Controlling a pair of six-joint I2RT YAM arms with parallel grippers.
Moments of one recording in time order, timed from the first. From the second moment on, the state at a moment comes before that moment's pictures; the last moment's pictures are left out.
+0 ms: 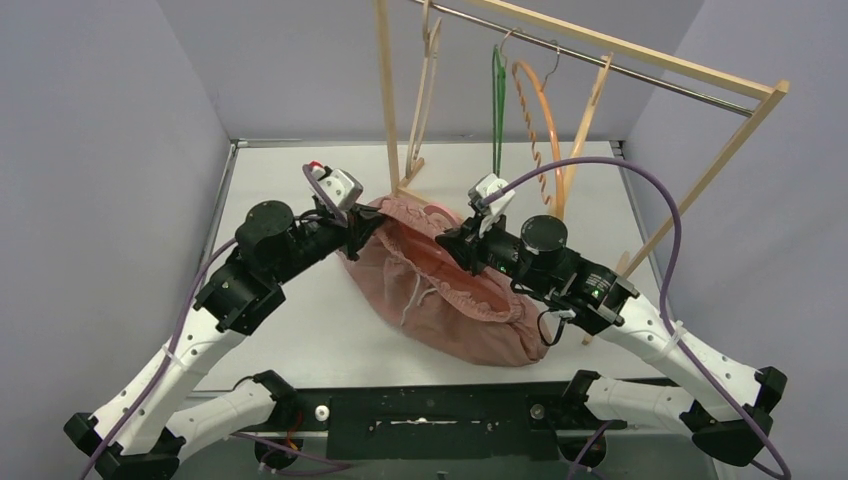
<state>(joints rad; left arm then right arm) -0.68 0.90 1.09 -0.26 0.15 -0.01 0.91 1.01 1.13 -0.28 0.02 0.08</state>
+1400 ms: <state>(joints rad) -0.68 0.86 1.22 -0.32 0.31 -0.06 1.10 1.07 1.18 -0.10 0.29 -0.01</state>
